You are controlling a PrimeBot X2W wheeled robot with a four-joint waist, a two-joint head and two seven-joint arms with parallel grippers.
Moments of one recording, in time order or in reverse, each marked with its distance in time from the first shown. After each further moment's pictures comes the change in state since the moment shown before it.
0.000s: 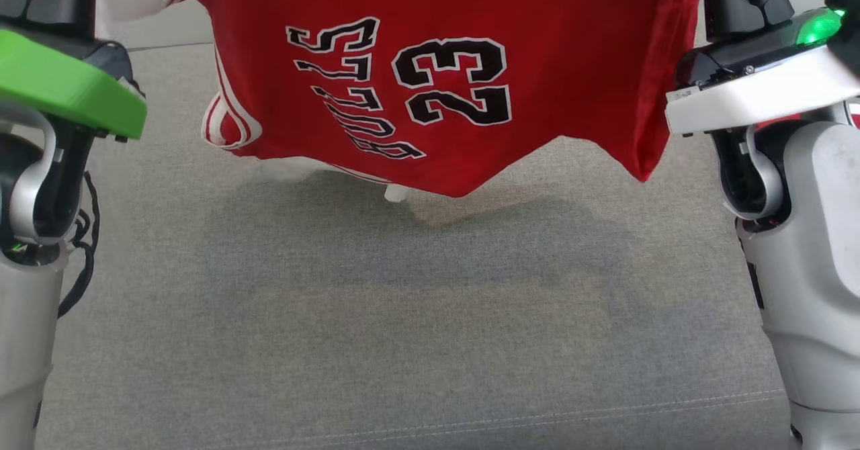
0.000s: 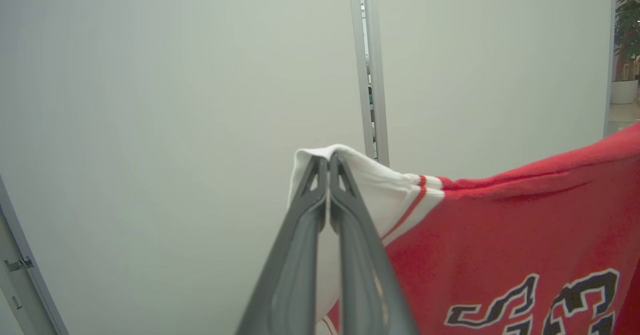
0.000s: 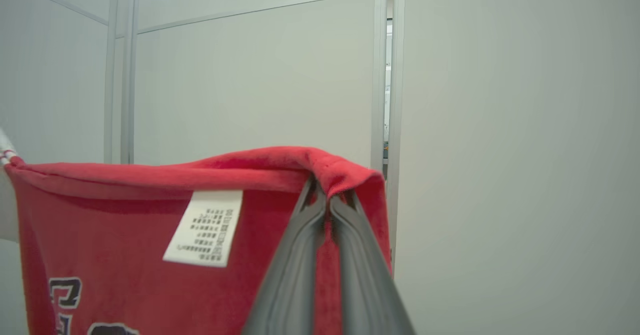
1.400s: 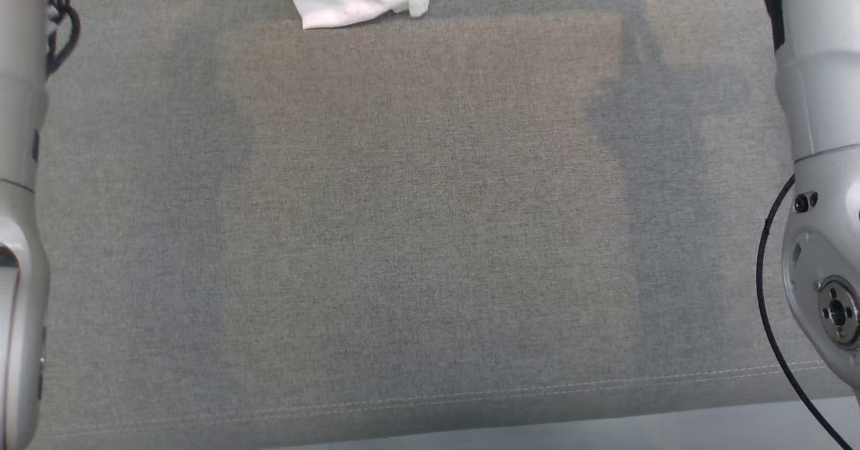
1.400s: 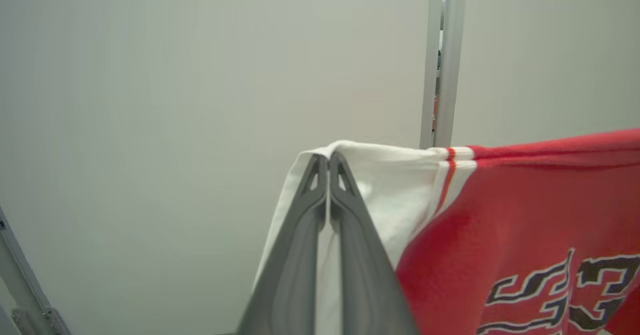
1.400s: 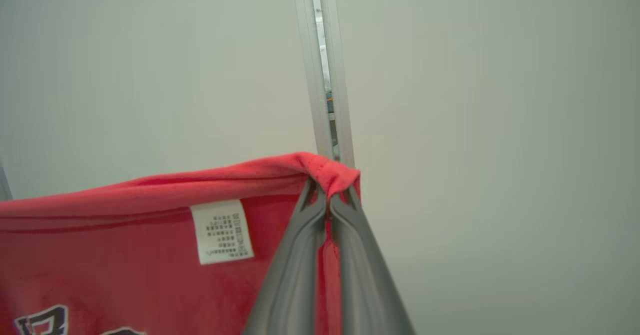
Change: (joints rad) left arm -0.798 -0.223 -0.158 1.131 0.038 -0.111 -0.421; right arm -0.744 0.116 -0.187 0.832 -0.132 0.001 -0.141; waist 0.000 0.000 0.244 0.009
